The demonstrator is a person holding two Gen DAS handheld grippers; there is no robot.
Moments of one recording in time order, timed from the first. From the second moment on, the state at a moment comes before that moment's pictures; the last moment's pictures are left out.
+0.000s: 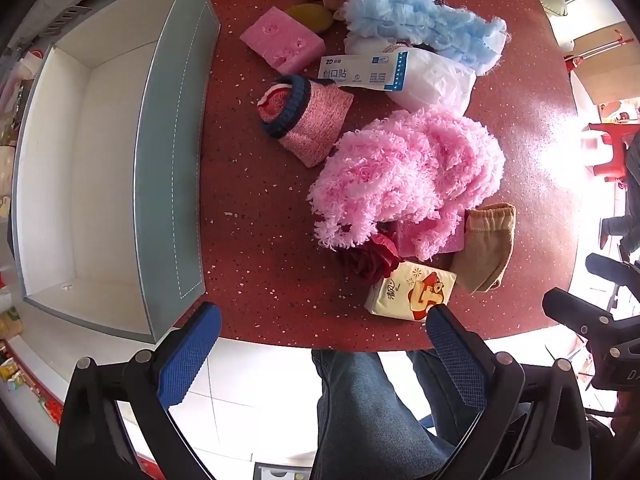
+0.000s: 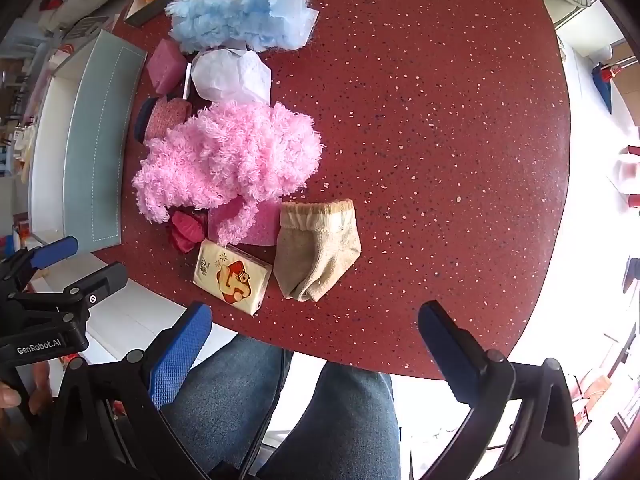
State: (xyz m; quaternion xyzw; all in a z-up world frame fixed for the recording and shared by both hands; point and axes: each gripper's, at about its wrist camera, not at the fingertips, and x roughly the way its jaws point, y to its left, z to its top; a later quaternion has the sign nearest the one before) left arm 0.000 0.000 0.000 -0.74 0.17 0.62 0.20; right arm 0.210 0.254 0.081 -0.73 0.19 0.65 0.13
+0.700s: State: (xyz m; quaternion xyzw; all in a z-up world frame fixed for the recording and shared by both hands) left arm 0.001 0.008 -0.012 -0.75 0.18 0.61 0.20; right arm 0.219 0.251 0.071 -0.73 0.19 0.64 0.12
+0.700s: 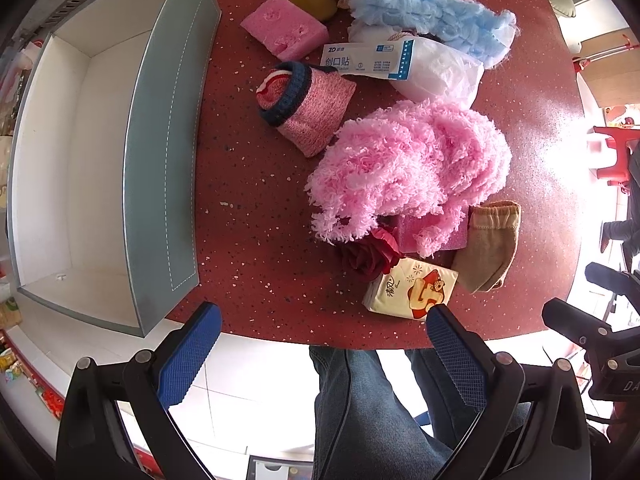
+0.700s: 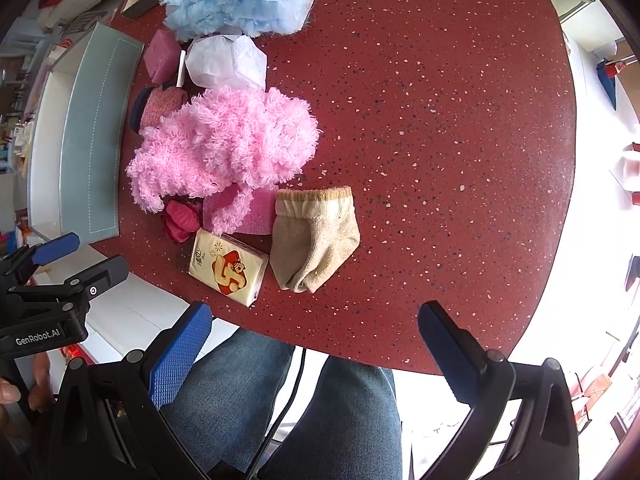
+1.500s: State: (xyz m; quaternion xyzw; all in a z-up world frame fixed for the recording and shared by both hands) left arm 0.002 0.001 -0.039 -0.76 0.19 0.60 0.15; right arm 0.230 0.258 0.046 -0.73 0.23 0.63 0.10
